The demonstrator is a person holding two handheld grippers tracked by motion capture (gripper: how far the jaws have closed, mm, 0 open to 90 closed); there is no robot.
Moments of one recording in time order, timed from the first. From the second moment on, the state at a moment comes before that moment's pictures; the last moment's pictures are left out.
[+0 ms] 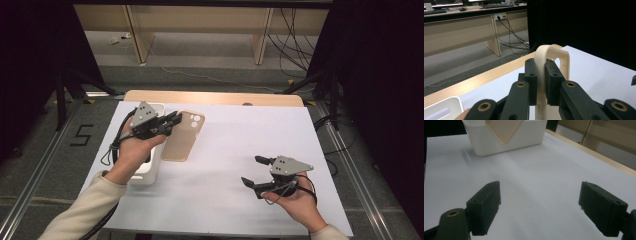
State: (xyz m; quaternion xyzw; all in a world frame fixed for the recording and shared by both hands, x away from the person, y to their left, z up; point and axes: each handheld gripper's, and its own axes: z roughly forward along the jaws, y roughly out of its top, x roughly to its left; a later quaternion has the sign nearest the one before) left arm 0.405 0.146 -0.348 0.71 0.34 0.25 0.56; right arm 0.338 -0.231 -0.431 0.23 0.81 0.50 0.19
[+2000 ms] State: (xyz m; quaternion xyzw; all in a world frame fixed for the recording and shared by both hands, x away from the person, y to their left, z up) left arm 0.413 0.193 -0.329 0.68 0.36 0.29 0.56; right arm 0.339 -0.231 -0.433 0.23 0.81 0.50 0.19
